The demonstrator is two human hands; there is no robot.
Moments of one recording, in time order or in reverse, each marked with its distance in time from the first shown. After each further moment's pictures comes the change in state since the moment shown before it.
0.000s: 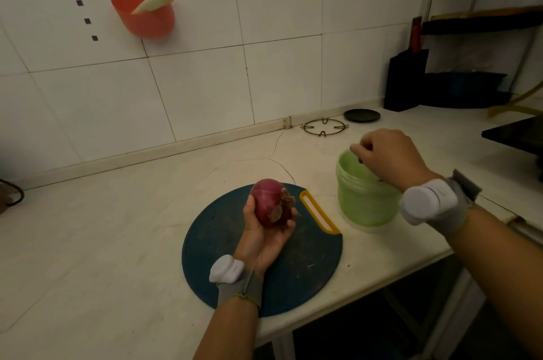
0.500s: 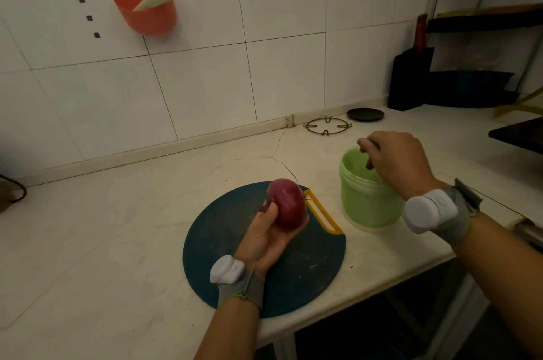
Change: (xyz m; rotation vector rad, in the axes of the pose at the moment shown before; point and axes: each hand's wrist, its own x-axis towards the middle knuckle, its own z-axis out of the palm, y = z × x) left_hand -0.003 0.001 0.000 0.101 -0.078 0.048; right_hand 0.001 0.012 0.017 0.052 0.179 -0.066
